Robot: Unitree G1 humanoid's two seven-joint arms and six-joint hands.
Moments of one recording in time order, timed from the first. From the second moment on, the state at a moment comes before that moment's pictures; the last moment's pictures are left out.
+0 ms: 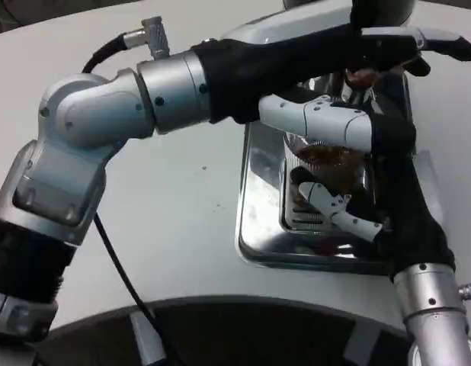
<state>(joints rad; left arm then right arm) -1.06 0.47 -0.20 0.21 0.01 -0.33 -0.84 -0.26 -0.03 0.08 -0.17 -0.35 0.07 -0.13</state>
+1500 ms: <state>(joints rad) -1.01 0.48 -0.17 0.22 0.00 -0.38 -0.79 -0.26 0.04 0.15 -0.10 -0.41 0.04 -0.32</state>
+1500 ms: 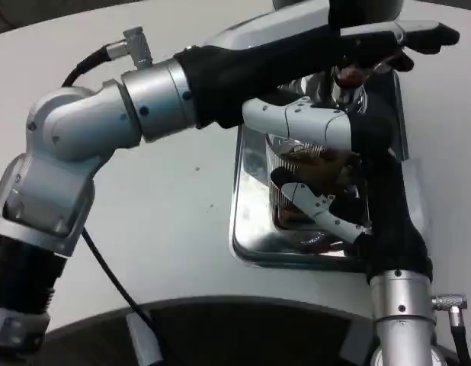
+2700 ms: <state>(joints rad) -0.83 0.44 0.00 0.05 -0.15 -0.40 -0.70 -0.25 0.05 0.14 -0.09 -0.41 0.00 -0.39</state>
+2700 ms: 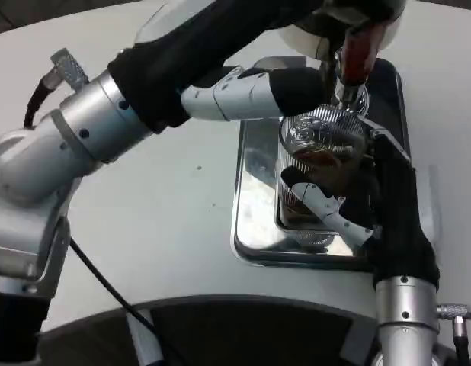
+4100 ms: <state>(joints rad) -0.42 0.49 0.13 -0.19 -0.19 -0.28 -0.61 -0.19 0.03 0.08 -0.12 -0.41 -0.06 -0.44</state>
